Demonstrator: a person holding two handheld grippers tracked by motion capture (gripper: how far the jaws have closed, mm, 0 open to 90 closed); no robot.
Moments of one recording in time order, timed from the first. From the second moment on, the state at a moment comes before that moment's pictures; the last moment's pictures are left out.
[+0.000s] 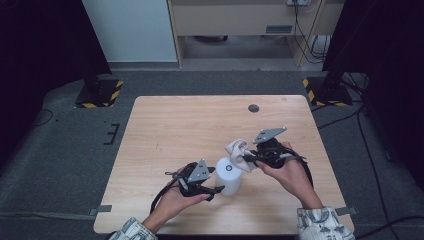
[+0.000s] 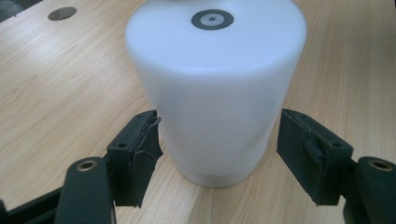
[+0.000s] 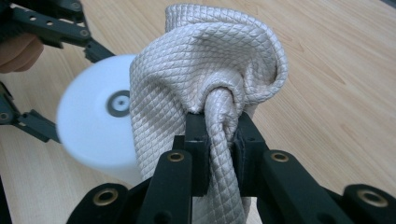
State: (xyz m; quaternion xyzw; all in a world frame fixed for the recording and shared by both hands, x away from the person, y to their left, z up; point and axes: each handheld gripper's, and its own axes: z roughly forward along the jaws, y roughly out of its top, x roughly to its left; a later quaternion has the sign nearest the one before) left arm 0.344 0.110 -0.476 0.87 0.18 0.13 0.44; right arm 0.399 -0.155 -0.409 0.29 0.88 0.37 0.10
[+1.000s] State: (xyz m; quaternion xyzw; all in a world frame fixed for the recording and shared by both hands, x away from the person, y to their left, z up) left arm 0.345 0.106 -0.478 0.87 0.18 0.12 0.44; right arm 0.414 -0.147 -0.497 0.33 0.90 0.30 0.00
